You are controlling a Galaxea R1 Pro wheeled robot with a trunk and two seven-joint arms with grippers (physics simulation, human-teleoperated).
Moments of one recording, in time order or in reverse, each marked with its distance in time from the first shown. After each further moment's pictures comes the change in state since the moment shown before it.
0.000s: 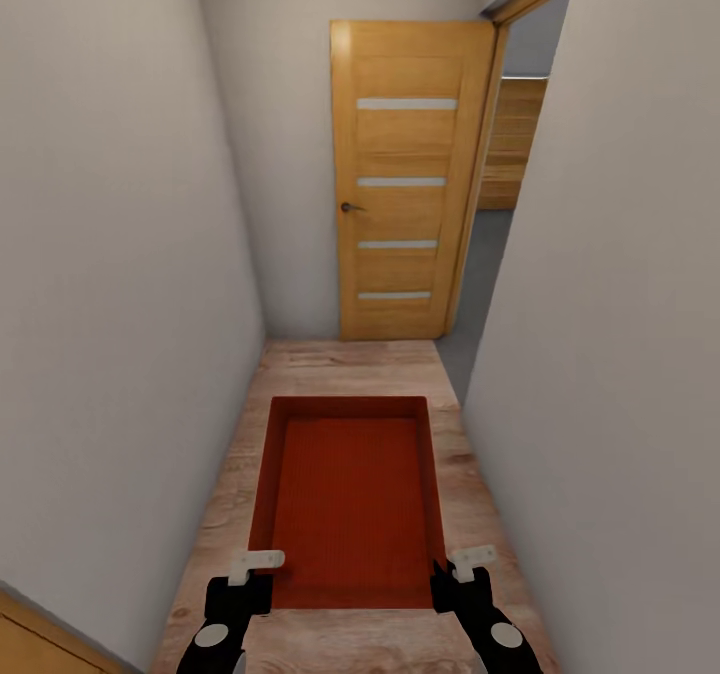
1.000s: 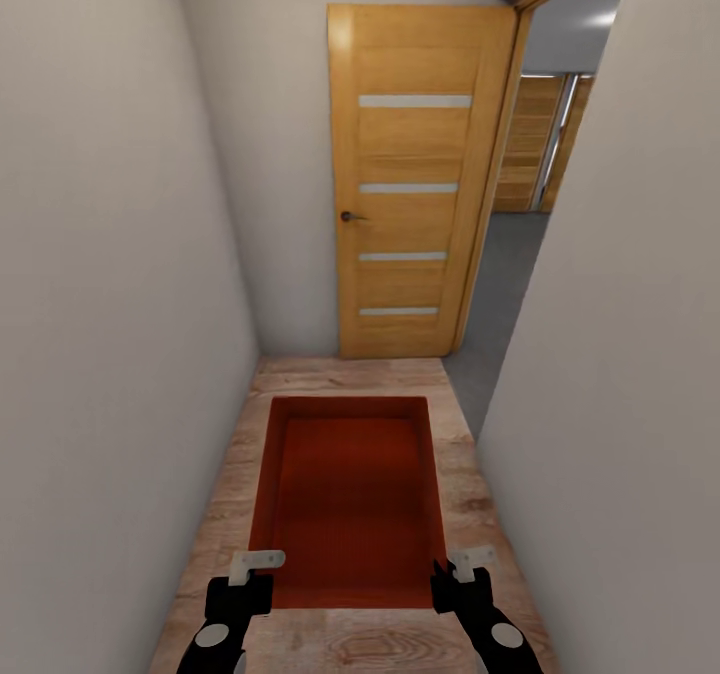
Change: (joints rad) left arm 0.000 0.000 -0.002 0.000 -0.001 0.001 0.001; right arm 0.000 0.000 -0.003 0.000 -0.001 0.000 0.001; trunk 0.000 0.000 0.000
